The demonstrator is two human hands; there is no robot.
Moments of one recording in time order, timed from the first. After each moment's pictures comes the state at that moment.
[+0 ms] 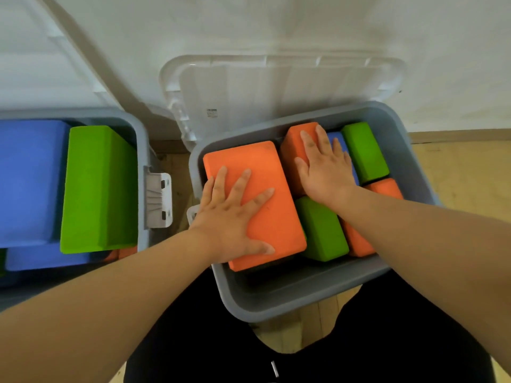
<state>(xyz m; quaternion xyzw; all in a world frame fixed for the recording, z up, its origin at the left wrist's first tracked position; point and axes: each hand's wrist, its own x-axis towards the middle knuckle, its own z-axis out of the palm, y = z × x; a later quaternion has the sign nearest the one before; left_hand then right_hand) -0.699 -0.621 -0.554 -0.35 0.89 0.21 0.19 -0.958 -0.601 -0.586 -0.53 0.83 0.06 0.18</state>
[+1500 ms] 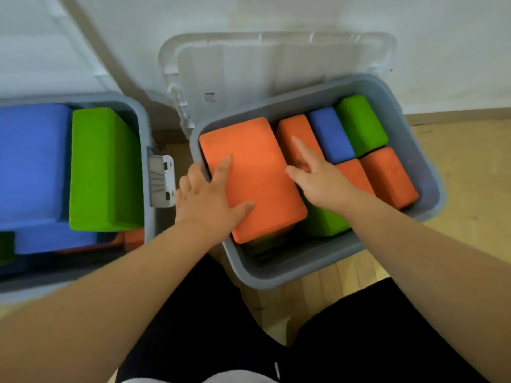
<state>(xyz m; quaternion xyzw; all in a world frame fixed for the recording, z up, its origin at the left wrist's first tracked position) -0.669 -0.597 -0.543 -0.55 0.79 0.26 0.07 -0.912 -0.538 -0.554 -0.45 0.77 -0.20 0.41</state>
